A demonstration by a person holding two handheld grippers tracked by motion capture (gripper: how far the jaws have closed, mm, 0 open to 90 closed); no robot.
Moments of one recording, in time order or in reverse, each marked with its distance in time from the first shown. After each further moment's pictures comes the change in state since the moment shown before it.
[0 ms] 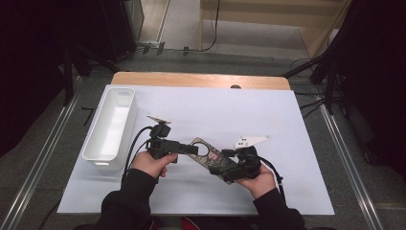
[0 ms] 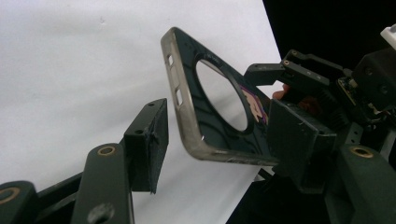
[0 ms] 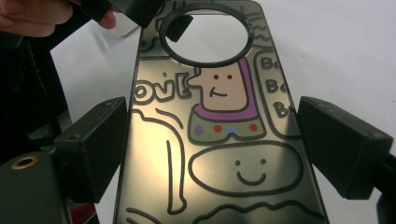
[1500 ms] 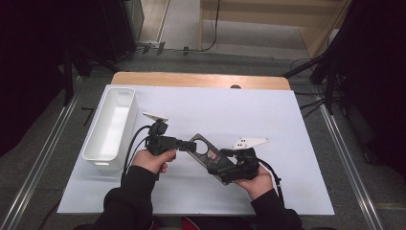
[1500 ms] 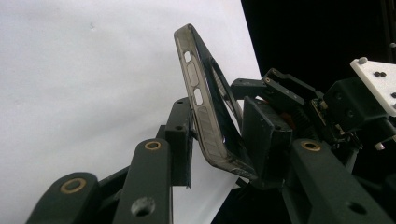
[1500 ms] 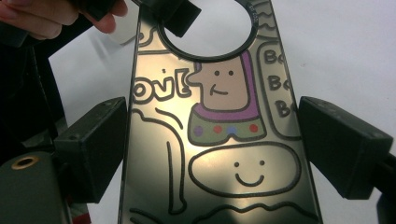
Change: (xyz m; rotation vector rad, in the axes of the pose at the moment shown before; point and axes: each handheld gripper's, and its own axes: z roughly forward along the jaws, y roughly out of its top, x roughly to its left) left arm 0.012 0.006 -0.002 -0.026 -0.094 -0.073; right arm 0.003 -0.003 0.004 -0.040 -0.012 -0.013
